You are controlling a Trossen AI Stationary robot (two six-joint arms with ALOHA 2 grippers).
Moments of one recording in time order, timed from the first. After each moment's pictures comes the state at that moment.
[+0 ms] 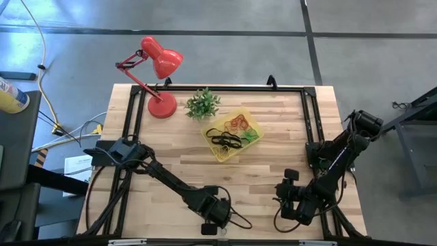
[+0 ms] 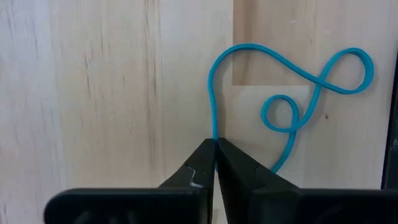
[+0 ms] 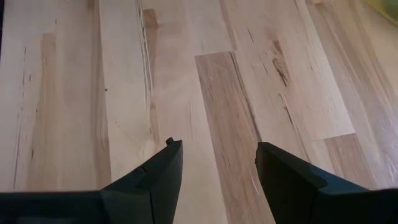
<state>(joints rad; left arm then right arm) -0.43 2.31 1.74 -0.78 -0.05 -0.53 0.96 1.49 0.83 -0.63 0.56 1.07</state>
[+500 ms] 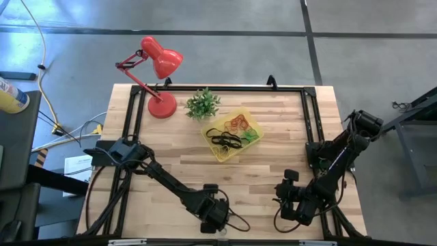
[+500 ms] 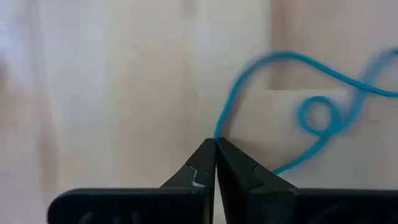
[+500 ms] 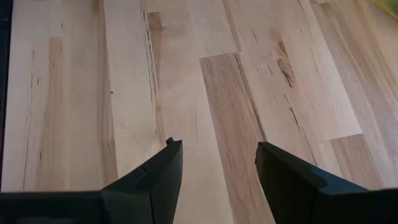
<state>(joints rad) -0.44 2.28 1.74 -0.80 -0.22 -0.49 0.96 1.49 0.83 -0.61 0.55 1.08</state>
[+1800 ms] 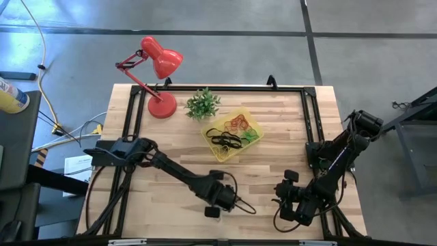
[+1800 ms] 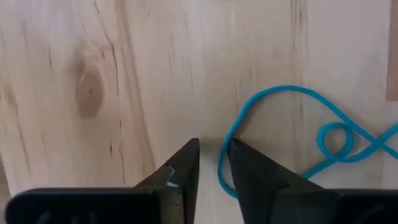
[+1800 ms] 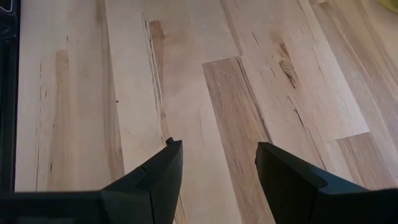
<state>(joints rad) -0.33 2.27 1.74 -0.86 -0.16 -0.32 0.96 1.49 0.83 -0.59 0.56 1.12</state>
